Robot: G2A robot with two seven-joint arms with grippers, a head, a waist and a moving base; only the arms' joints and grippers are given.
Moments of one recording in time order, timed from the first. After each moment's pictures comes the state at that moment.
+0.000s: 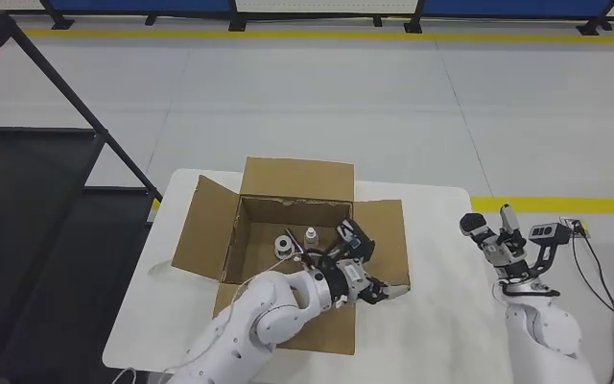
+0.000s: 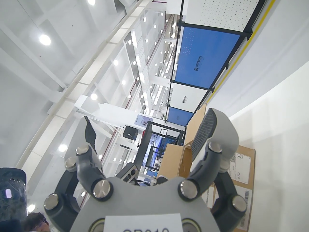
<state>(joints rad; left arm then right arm) 0.85 -1.33 -0.86 -1.61 0.80 -0.36 -0.41 -1.08 -1.26 1.75 -1.27 0.45 -0.50 0.68</state>
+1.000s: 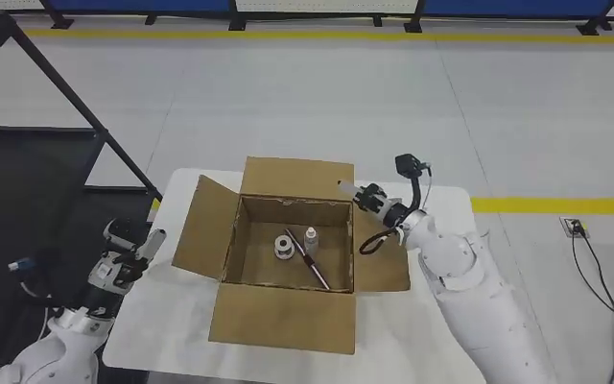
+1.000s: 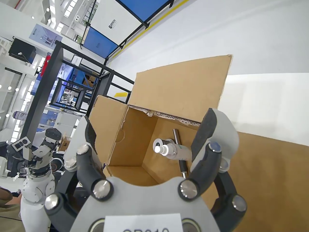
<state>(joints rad) 1.49 -1.20 -1.90 -1.98 0.51 -0.44 -0.28 -0.75 -1.31 1.21 -1.39 -0.34 -0.05 0.52</state>
